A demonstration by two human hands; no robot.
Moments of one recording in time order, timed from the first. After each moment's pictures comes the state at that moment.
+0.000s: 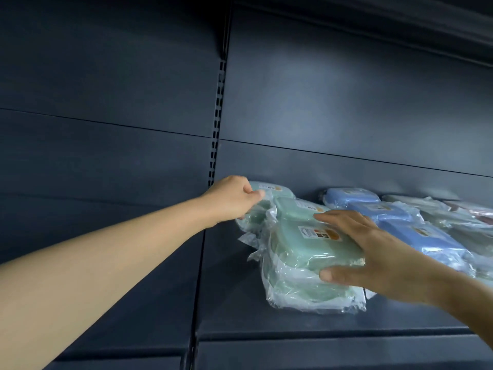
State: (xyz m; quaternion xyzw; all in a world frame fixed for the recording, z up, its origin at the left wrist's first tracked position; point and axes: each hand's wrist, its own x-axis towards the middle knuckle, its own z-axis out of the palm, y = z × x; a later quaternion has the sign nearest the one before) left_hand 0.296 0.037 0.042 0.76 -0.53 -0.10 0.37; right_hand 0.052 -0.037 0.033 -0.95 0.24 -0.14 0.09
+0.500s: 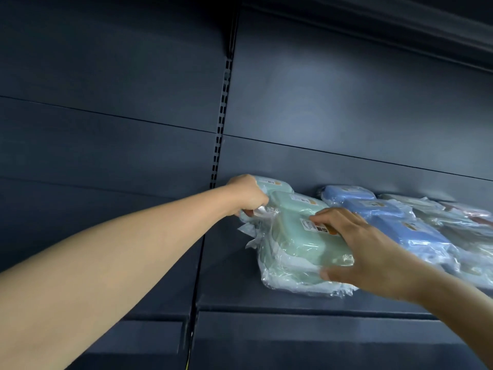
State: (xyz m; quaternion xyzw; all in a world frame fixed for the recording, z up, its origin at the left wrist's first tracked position) left_hand 0.276 0.014 0.041 0.80 -0.46 -0.15 0.36; right_hand 0.047 -0.026 0.027 -0.96 0.22 -0.15 0.01
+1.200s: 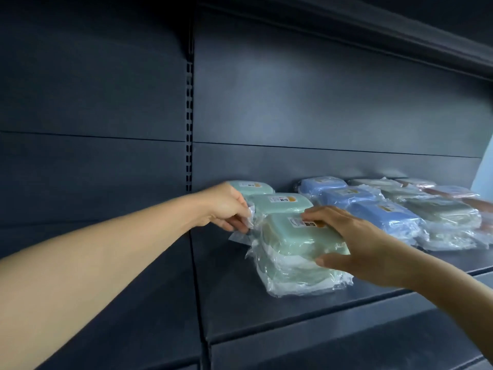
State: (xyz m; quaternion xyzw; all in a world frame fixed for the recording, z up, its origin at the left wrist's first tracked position) left_hand 0.306 0.021 0.042 0.69 -0.56 -0.30 0.35; right_hand 0.052 -0.012 0.028 -0.94 0.30 -0.17 0.04
